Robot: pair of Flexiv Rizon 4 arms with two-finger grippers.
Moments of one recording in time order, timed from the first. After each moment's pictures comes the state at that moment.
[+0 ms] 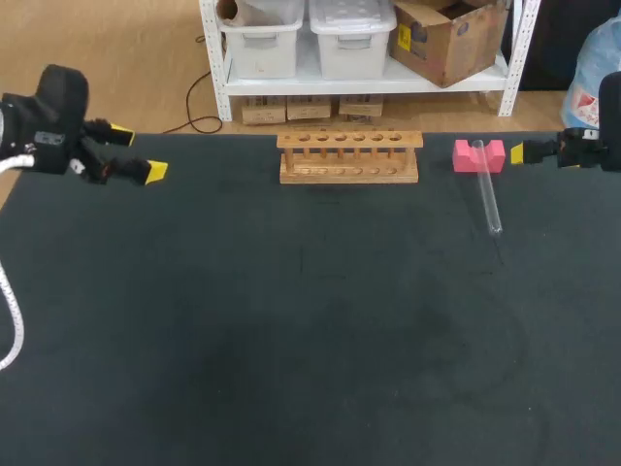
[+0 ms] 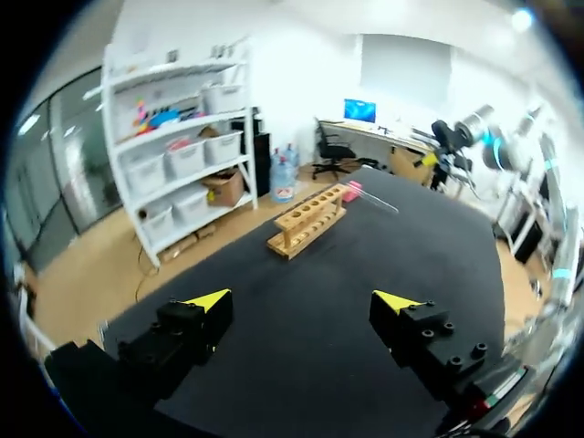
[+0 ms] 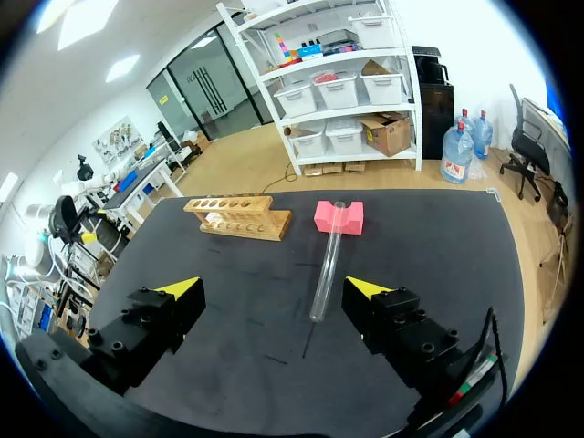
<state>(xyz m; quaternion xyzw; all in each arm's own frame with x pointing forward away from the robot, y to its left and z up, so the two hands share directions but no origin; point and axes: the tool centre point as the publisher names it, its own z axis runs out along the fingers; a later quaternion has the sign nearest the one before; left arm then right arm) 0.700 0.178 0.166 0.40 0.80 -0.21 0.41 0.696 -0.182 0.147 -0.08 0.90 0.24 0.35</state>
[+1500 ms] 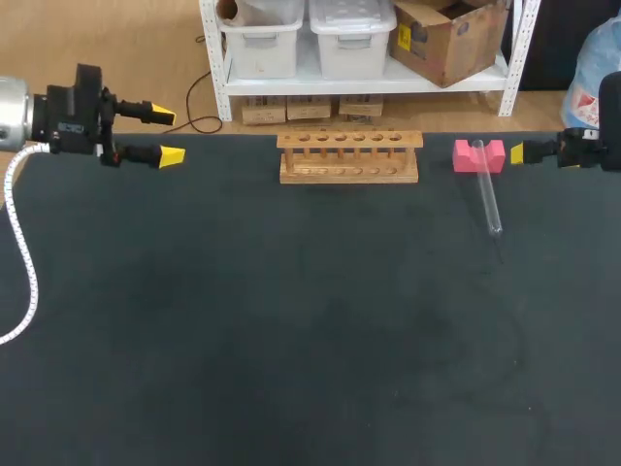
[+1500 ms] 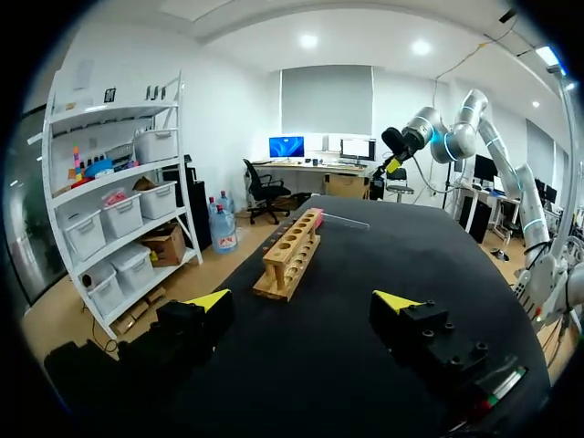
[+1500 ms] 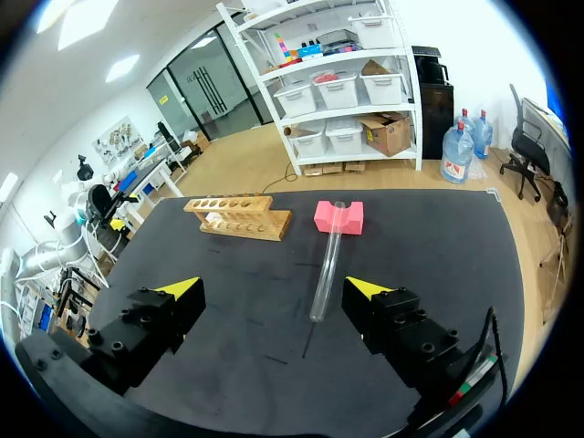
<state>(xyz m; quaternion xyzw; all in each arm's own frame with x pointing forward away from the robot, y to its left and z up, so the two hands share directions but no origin) 0.791 0.157 0.125 0.50 0.67 -0.33 0.44 0.696 -0.182 0.147 -0.08 0.90 0.24 0.35</state>
